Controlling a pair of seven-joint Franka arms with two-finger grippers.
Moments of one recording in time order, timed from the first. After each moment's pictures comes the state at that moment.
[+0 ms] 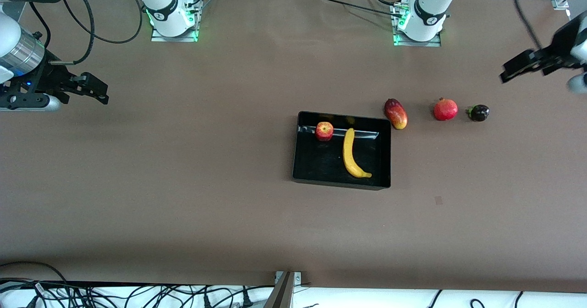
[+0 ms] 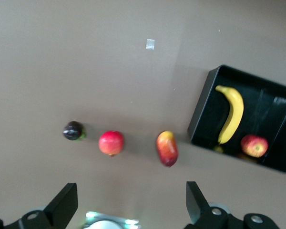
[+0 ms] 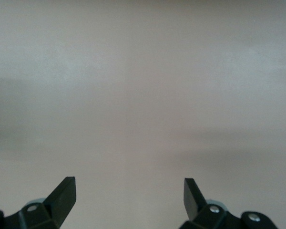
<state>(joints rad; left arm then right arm) -0.13 0.06 0.05 -1.47 -0.02 1.44 -0.36 0.24 0.02 -0.15 -1.65 -0.01 1.68 0.09</state>
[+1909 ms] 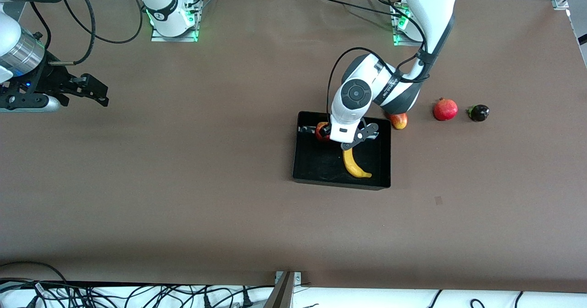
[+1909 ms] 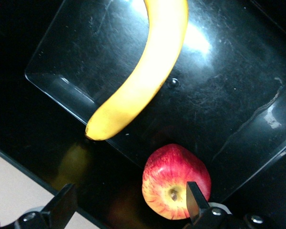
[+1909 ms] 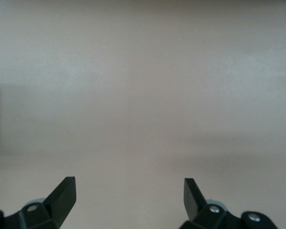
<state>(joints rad) -0.45 0.53 -0.18 -1.79 -0.02 2.17 -1.22 0.24 0.02 -0.15 -1.65 -0.01 1.71 0.09</state>
